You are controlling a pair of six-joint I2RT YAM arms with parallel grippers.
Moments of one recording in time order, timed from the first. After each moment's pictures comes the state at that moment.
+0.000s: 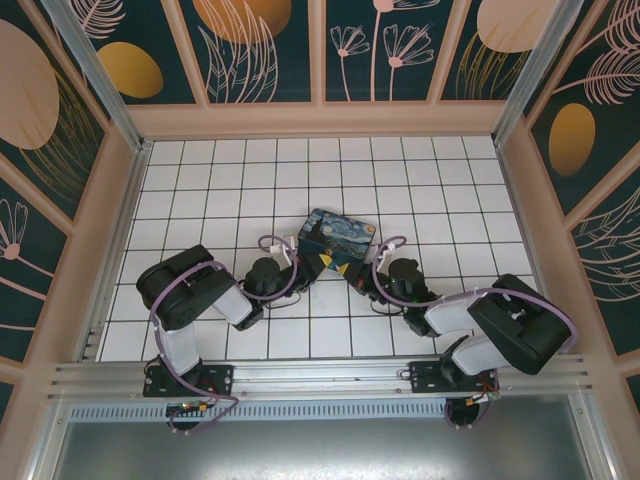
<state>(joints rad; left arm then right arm) -0.81 1.85 0.39 1.30 0.20 -1.42 0.72 1.41 0.19 0.92 -0.25 1.23</state>
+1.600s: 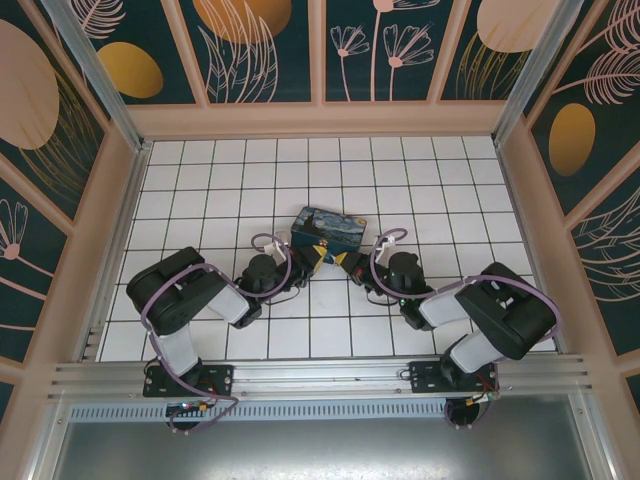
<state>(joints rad) -0.80 1.78 0.39 1.25 0.13 -1.54 0.68 1.51 0.24 1.05 -0.29 1.32</state>
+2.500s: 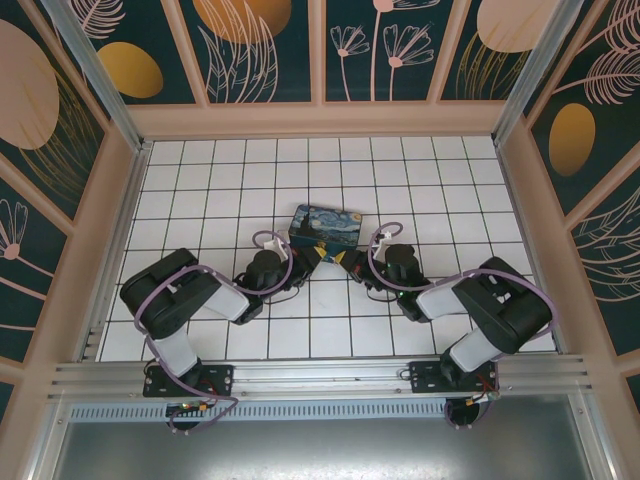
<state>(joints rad) -0.79 1.77 0.42 1.11 0.13 -1.45 0.65 1.54 0.30 0.94 -0.33 1.28</state>
